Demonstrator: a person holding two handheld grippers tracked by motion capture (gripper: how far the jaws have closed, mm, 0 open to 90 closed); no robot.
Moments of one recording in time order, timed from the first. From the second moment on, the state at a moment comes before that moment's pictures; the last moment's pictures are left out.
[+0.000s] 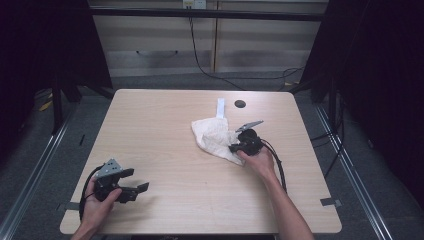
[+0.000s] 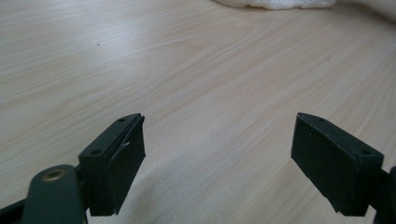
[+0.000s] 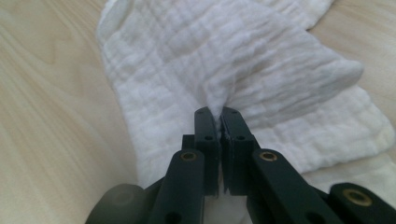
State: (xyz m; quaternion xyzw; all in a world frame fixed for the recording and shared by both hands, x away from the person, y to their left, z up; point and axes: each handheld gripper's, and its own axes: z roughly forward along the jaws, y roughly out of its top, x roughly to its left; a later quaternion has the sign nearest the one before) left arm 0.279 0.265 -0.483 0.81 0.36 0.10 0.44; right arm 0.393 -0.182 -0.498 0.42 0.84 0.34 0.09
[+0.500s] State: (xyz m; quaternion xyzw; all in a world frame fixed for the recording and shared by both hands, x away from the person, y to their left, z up) left arm 0.280 0.264 -0.483 0.81 0.37 0.11 0.44; right arm 0.361 -0.176 -0.501 0.39 0.84 0.37 0.07
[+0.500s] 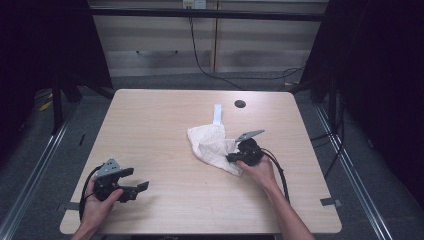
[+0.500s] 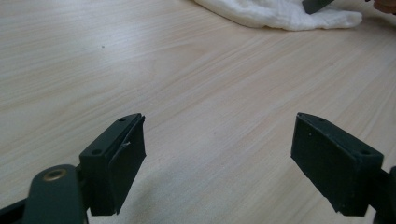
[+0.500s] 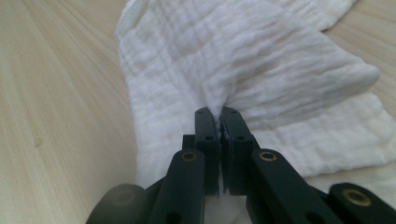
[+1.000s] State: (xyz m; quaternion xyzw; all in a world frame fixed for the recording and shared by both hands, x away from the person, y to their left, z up) left arm 0.282 0.265 -0.484 0.80 0.39 0.12 0.44; right arm 0.329 -0.169 -0.500 0.38 0.85 0.37 0.07
